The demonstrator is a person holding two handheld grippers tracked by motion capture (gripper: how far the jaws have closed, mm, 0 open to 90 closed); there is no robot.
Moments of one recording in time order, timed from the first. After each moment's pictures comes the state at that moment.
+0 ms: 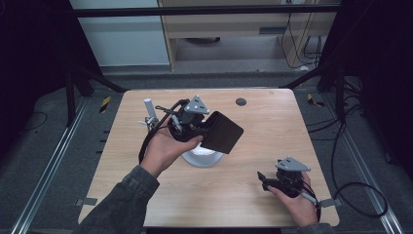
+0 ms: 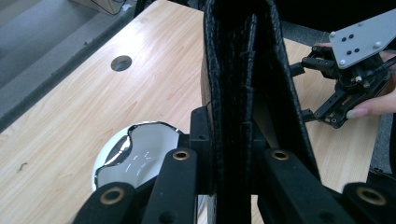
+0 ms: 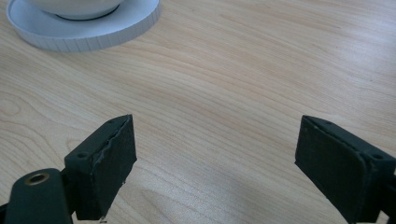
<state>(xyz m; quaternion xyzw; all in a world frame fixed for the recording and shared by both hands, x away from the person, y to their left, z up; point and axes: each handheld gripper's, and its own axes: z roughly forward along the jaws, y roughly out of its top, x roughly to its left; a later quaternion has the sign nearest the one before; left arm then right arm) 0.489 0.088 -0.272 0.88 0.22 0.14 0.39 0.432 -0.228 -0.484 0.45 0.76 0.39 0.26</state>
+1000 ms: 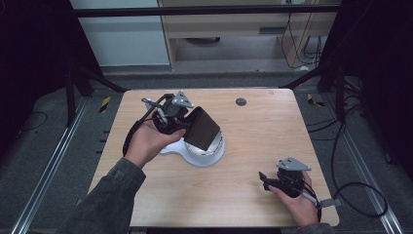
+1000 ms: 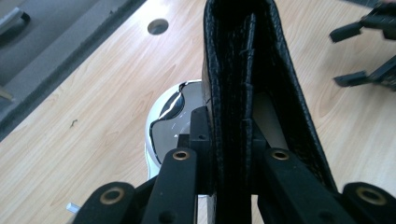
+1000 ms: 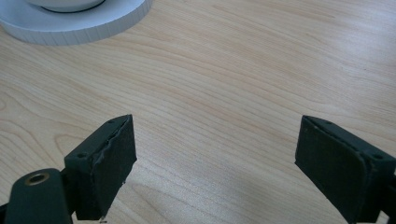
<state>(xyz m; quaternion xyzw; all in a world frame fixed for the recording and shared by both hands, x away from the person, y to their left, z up) 0.512 0.120 -0.276 0.90 0.25 0.17 0.32 0.433 -0.231 -0.486 0.46 0.76 0.38 0.26</state>
